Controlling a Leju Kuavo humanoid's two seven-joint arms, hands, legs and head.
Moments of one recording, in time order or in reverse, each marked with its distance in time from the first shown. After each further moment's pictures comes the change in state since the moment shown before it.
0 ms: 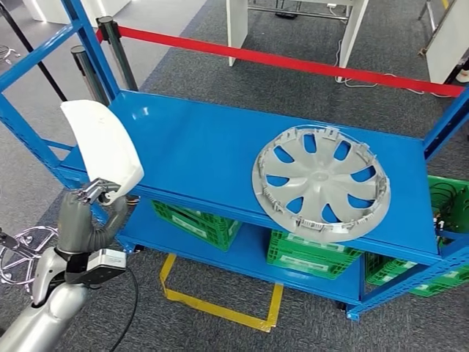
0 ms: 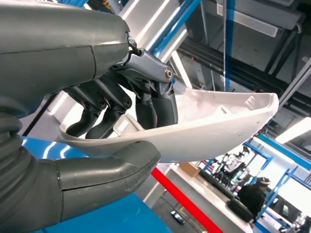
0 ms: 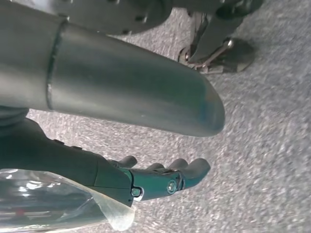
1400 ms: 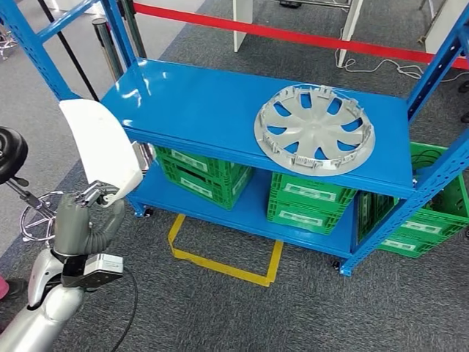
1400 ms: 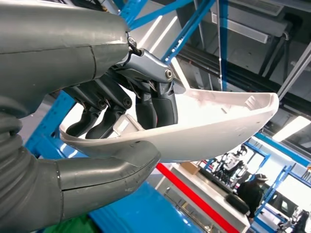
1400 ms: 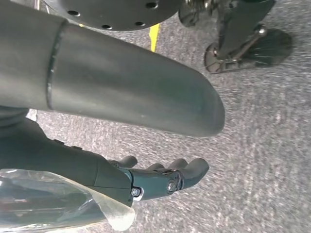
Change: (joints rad) left arm 0.002 0.007 0.011 -0.006 0.007 -0.022 -0.029; right arm -0.010 0.003 -0.033 0.000 -0.004 0.019 0.081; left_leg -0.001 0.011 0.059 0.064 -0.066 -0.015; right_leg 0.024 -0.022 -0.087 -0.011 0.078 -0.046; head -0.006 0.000
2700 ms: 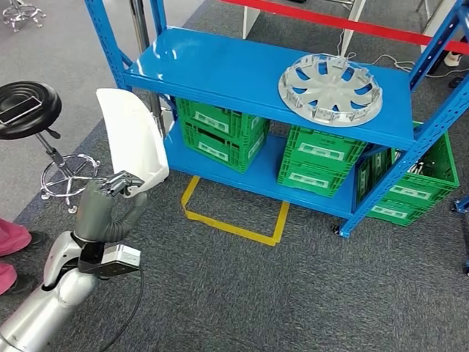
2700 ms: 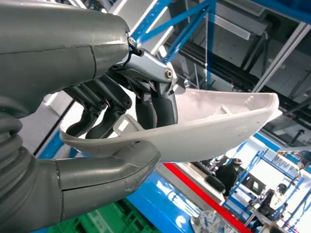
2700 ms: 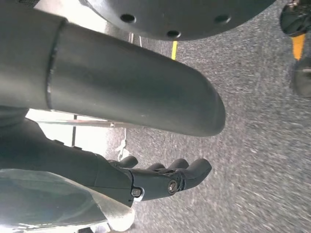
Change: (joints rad) left arm -0.120 0.021 -0.119 0.051 0.009 -0.052 0.003; right arm 0.004 -0.004 -0.033 -0.001 0.023 0.113 0.386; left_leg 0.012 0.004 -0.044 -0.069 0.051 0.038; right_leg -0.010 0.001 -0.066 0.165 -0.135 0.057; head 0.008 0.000
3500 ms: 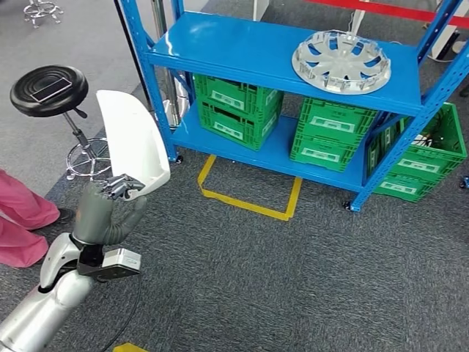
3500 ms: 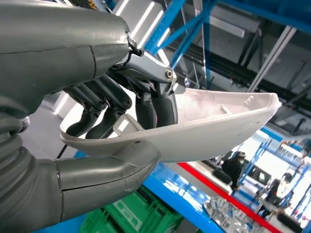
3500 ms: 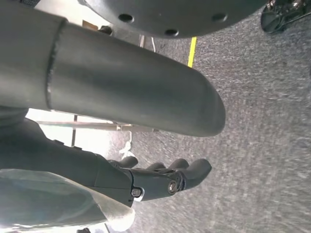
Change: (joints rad) left arm -0.004 0.023 -0.017 0.005 -0.005 -0.011 0.007; right arm -0.006 0.008 0.000 -0.002 0.020 -0.006 -0.004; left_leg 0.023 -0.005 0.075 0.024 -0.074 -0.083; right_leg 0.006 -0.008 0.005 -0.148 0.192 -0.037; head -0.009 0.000
